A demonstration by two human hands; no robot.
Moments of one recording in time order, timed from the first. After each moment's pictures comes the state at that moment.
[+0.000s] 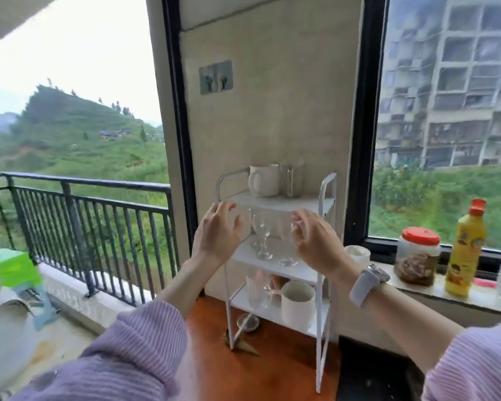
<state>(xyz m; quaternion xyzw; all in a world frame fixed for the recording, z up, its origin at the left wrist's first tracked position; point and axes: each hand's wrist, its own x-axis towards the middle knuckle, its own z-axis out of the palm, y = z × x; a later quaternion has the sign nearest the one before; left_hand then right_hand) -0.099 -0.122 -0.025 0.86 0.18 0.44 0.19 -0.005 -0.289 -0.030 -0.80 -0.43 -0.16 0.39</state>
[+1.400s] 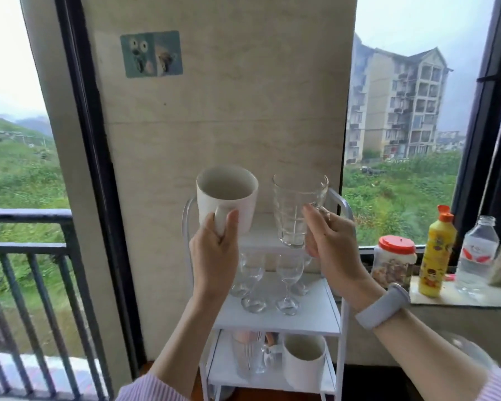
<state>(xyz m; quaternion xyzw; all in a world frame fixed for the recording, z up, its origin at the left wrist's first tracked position) 0.018 -0.021 -0.015 0.71 -0.02 0.52 0.48 0.058 -0.178 -0.001 -0.62 -0.26 -0.20 0.71</state>
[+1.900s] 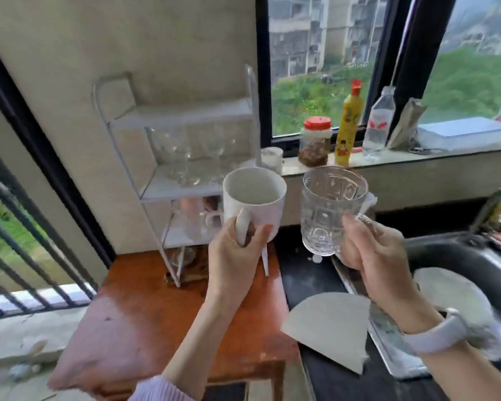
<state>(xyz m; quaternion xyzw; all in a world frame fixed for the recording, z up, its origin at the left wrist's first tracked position) -0.128 -0.170 -0.159 0.77 -0.04 0.29 0.56 -0.131 -0.355 -0.147 -0.64 -0.13 -0.16 0.74</state>
